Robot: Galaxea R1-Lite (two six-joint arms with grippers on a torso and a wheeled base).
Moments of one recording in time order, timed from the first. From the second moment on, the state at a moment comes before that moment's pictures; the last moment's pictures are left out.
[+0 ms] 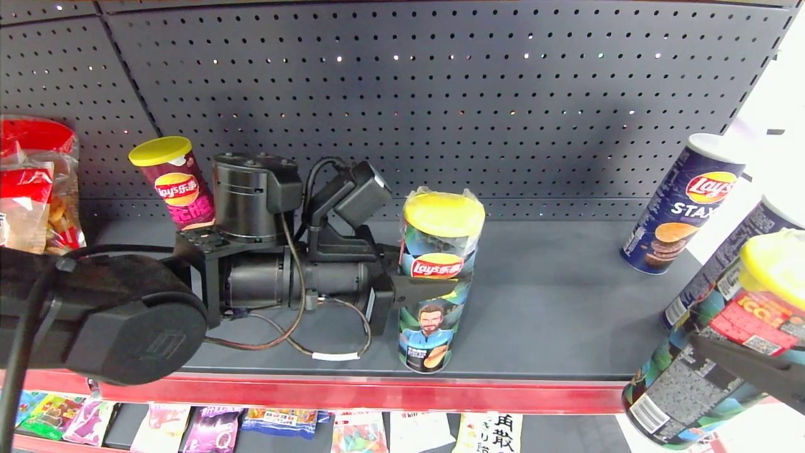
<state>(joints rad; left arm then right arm) -0.64 1.77 -0.93 -0.58 -0.65 0.14 0.33 0.88 -0.48 -0.16 0.27 -0.17</state>
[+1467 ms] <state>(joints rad) -0.59 1.63 -0.69 -0.65 -0.63 0.08 0.38 1.12 -0.67 -0.17 0.29 -0.17</state>
